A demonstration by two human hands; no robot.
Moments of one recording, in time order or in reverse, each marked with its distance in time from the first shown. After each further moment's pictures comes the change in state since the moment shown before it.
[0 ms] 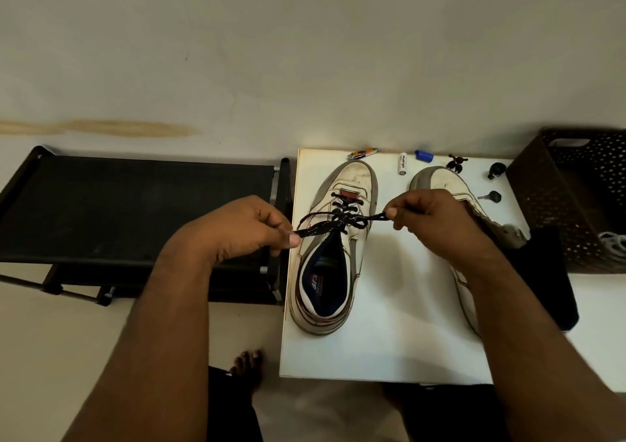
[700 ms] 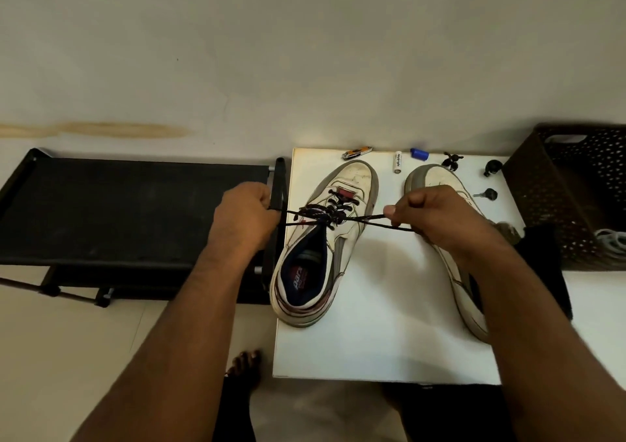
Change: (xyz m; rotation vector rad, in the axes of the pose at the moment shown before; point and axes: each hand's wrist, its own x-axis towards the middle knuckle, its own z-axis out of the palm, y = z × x) left_hand 0.029 0.003 0.029 0.001 0.624 -0.136; right_hand -0.001 0.000 -0.014 0.115 -0.054 0.084
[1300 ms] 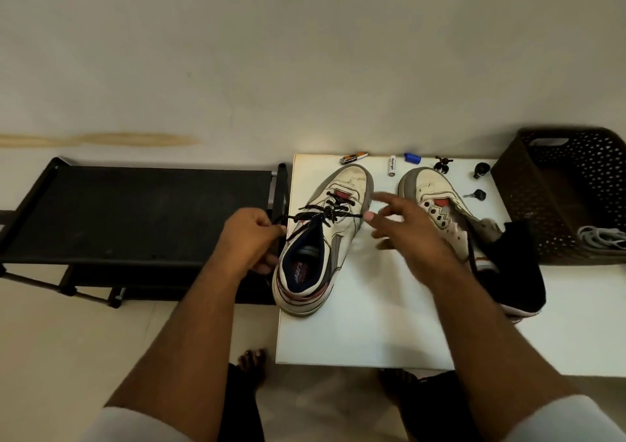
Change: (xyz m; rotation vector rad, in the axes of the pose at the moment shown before) left_hand -0.026 -0.009 0.000 -0.273 -0.164 -0.217; right_hand -0.011 0.018 0.036 0.382 0.112 0.061
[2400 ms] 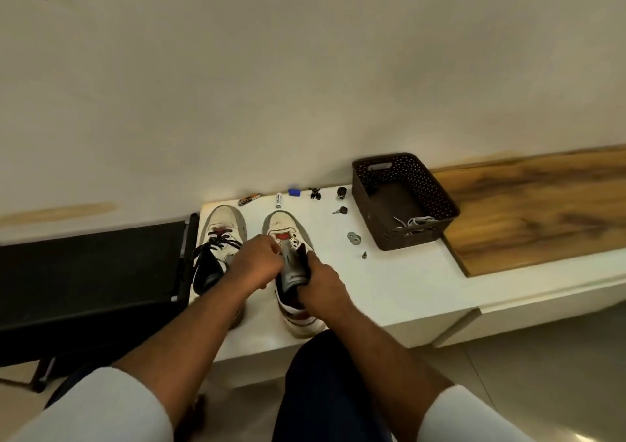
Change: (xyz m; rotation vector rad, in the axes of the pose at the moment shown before) left_hand -0.112 0.088 0.146 0.453 -0.094 0.288; right_hand -0.123 0.021 -0.083 -0.603 0.012 0.011
